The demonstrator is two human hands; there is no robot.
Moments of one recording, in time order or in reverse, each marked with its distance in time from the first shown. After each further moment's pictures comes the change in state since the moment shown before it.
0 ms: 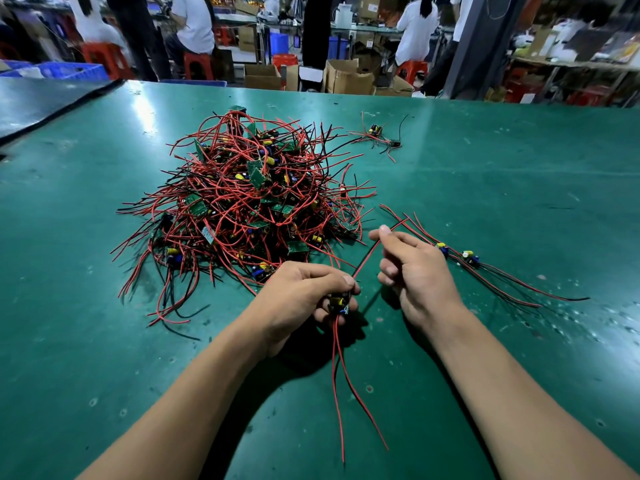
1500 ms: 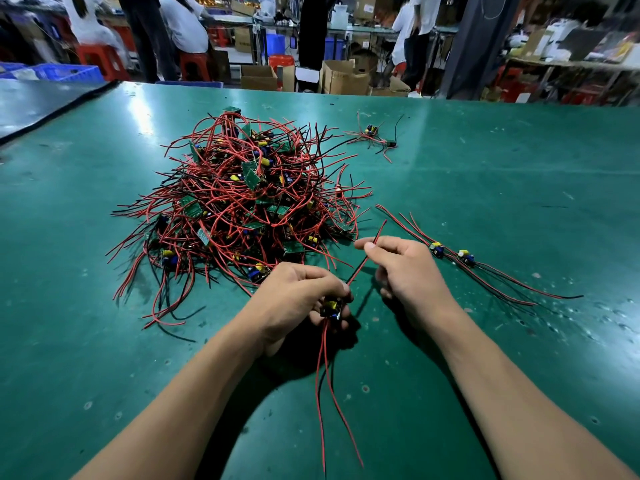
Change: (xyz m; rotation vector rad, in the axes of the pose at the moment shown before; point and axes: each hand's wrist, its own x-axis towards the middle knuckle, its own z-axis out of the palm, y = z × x) left_hand 0.002 -0.004 -0.001 -0.002 0.011 -0.029; right_hand 0.005 0.008 -0.012 -0.526 -0.030 -0.075
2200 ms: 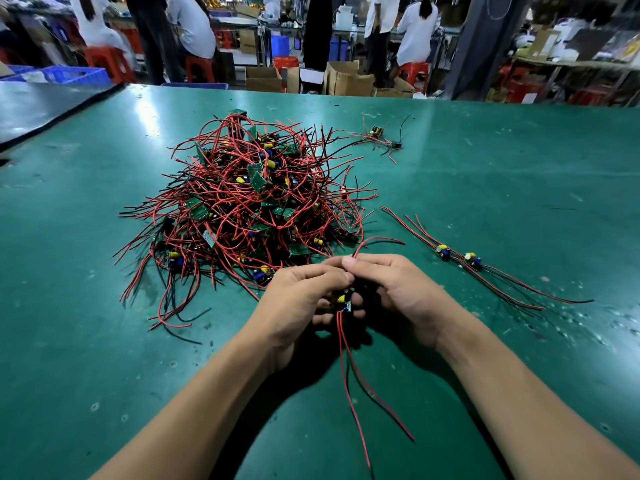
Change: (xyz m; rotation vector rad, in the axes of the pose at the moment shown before) left_hand -0.003 -0.001 0.008 -0.180 0.080 0.062; right_hand -0.028 -0.022 0.009 0.351 -0.506 0.244
